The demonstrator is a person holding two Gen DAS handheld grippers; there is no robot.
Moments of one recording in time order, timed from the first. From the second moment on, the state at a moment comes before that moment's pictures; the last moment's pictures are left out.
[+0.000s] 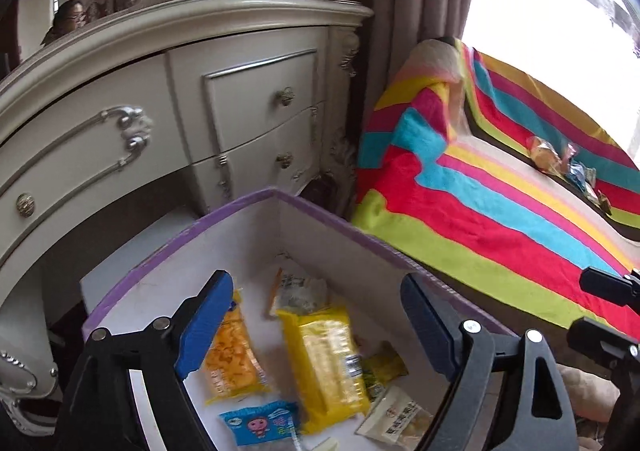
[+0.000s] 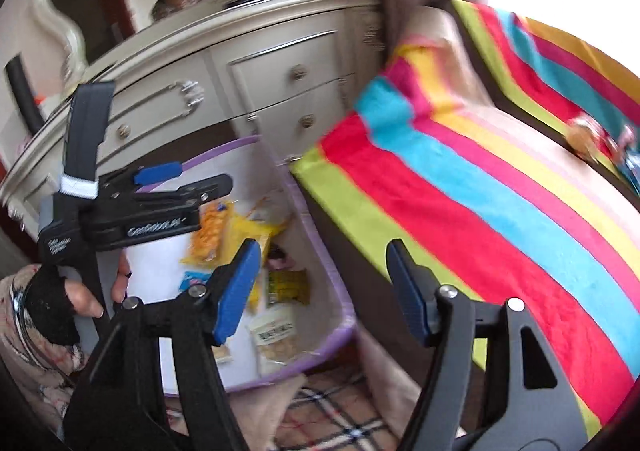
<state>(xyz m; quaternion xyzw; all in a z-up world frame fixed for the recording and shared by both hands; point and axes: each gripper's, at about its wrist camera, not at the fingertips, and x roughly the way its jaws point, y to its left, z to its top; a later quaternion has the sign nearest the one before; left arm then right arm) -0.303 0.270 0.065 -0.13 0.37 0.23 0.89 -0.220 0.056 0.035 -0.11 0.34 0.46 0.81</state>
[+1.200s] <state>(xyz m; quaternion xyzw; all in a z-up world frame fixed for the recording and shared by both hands) 0.174 0.069 0.042 -0.10 0.43 -0.04 0.90 0.047 -0.210 -0.006 0.07 0.41 0.18 0.89</state>
